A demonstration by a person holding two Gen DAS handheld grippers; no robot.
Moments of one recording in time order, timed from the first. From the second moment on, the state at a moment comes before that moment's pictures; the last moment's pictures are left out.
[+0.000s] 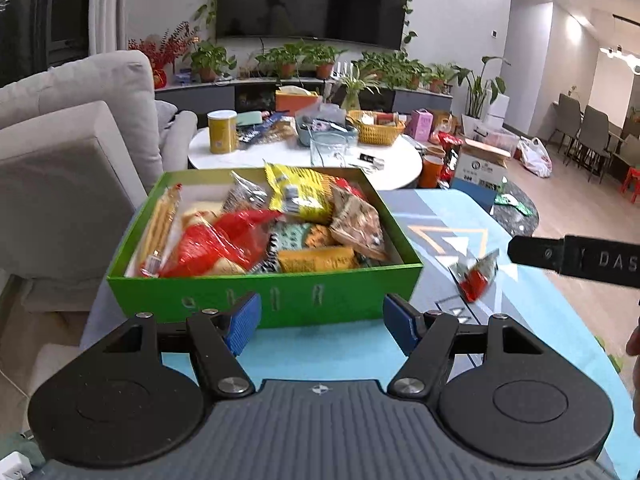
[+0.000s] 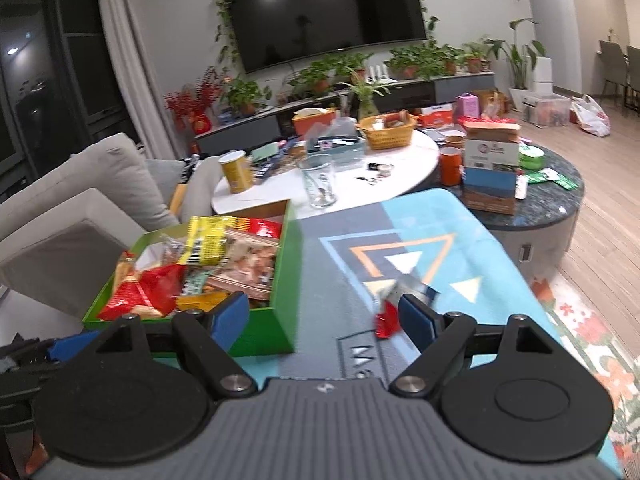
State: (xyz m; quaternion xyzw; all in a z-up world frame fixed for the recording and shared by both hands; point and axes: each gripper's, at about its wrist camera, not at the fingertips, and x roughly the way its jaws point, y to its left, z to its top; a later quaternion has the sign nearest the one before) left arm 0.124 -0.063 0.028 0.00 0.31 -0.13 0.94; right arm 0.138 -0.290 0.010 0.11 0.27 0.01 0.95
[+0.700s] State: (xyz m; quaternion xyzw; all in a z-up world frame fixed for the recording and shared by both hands) left arm 0.106 -0.105 0.012 0.02 0.33 -0.17 0.93; right arm 0.127 -0.342 -0.009 0.14 0.29 -0.03 0.95
